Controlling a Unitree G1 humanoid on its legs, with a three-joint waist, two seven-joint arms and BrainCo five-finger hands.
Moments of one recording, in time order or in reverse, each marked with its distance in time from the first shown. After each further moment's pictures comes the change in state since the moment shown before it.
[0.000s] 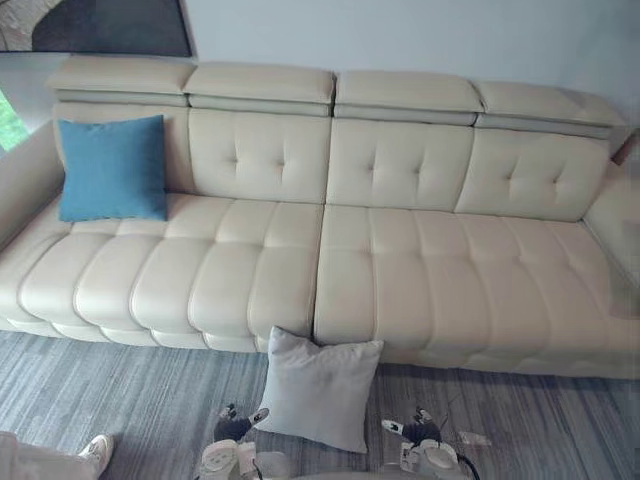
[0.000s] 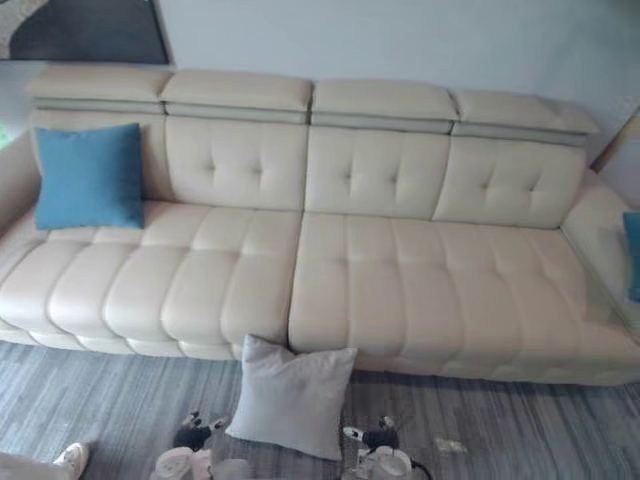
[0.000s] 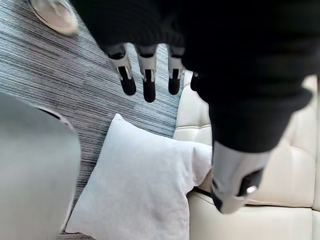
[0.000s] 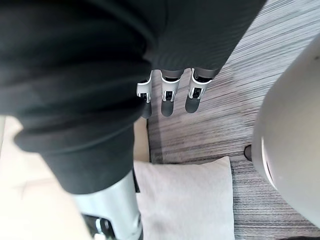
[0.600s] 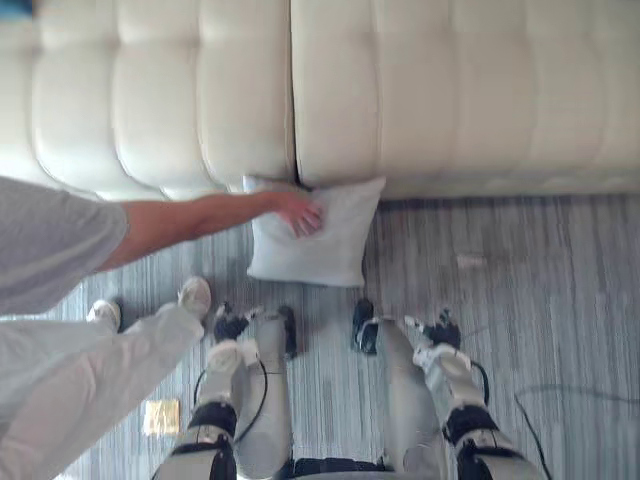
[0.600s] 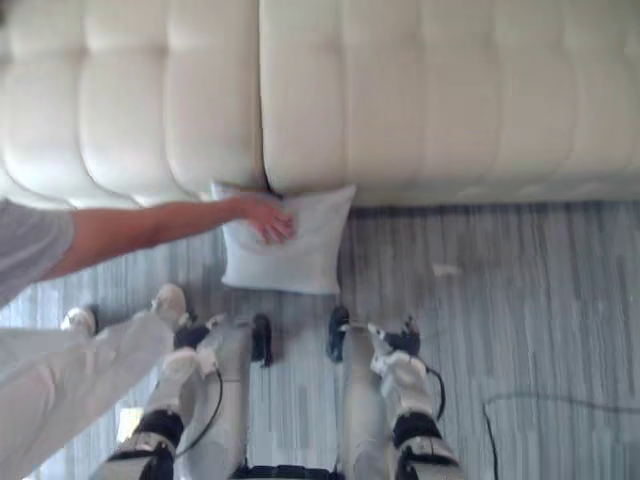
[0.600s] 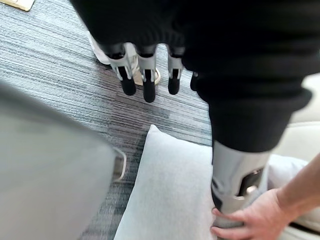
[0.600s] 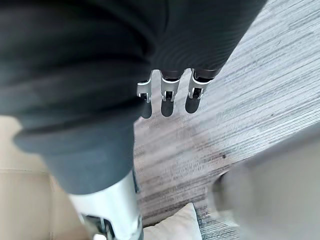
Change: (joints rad) left arm -0.471 0.075 0.019 -0.138 -0.179 -0.003 0.146; right arm -0.487 -0.107 -0.029 -0.160 0.151 -0.027 -0.142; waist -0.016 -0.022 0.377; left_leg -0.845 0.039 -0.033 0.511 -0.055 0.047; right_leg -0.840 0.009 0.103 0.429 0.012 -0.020
